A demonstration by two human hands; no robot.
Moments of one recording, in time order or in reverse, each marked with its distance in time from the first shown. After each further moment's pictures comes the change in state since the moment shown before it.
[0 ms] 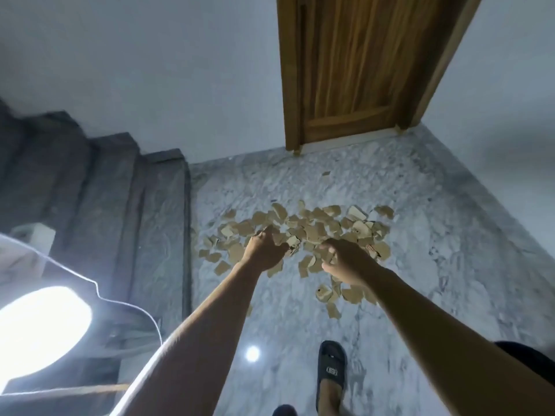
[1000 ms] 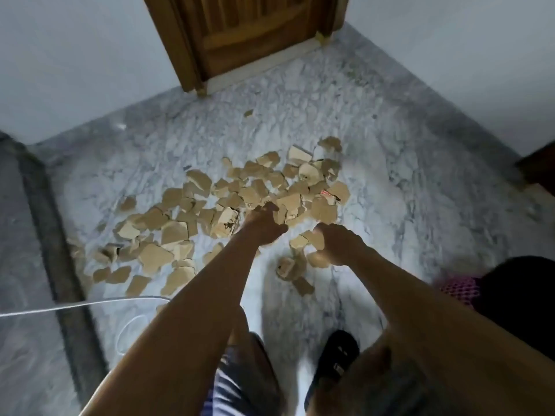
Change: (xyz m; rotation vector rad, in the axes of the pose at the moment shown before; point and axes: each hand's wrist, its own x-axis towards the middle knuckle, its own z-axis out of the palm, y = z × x) left_hand 0.307 -0.027 0.298 0.278 -0.367 0.253; right_hand 0.221 0.264 0.182 -0.057 -0.013 0.391
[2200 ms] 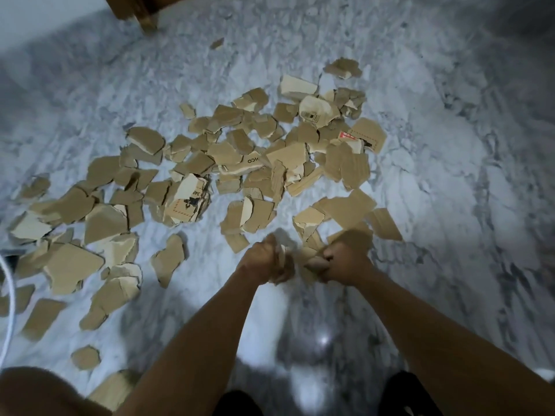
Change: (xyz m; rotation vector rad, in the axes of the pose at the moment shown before) left_hand 0.239 -0.205 0.318 0.201 -0.042 0.028; right_hand 0.264 0.130 0.333 0.274 -0.002 -0.102
